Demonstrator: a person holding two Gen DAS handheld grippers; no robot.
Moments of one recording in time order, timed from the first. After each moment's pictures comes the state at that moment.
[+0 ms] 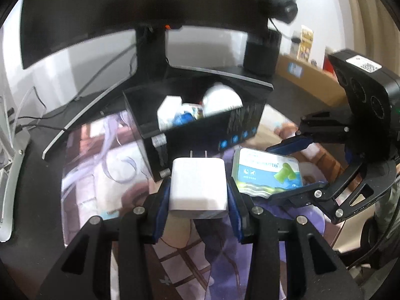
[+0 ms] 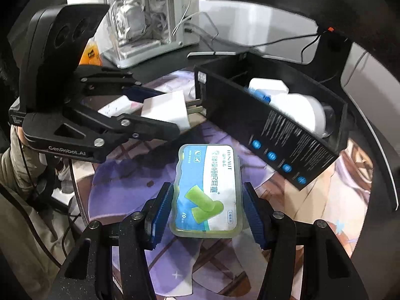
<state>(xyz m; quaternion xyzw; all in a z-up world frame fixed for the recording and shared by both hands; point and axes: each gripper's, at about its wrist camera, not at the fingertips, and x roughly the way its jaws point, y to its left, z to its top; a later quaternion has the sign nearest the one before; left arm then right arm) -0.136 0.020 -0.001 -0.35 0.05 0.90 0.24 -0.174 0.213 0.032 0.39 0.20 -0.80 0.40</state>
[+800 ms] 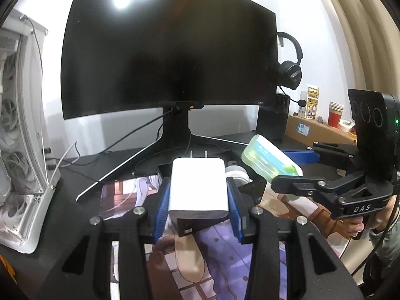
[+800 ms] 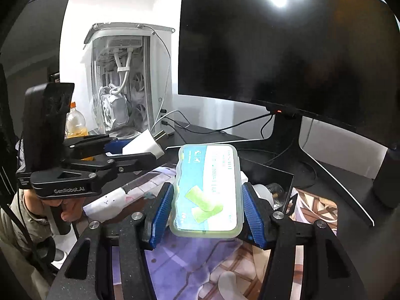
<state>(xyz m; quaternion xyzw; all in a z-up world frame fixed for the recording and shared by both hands) -0.112 -0.004 0.054 -0.19 0.02 0.96 0.19 -0.154 0.232 0.103 0.20 0.09 -0.91 0.35</state>
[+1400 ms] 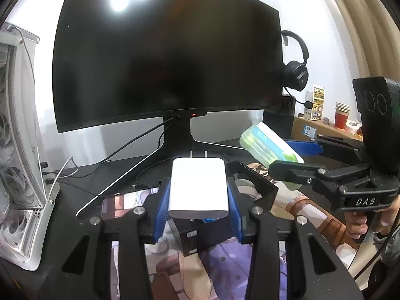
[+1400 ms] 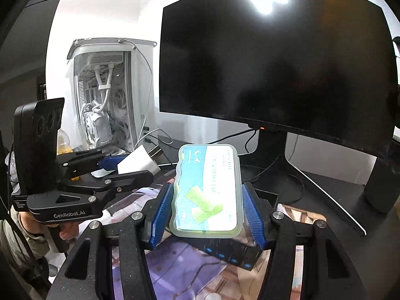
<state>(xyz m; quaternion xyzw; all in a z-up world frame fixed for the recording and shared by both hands) -0.143 0.005 0.065 -0.19 0.03 0.96 0.19 -0.179 0.232 0.121 0.18 0.07 -0.93 0.32</state>
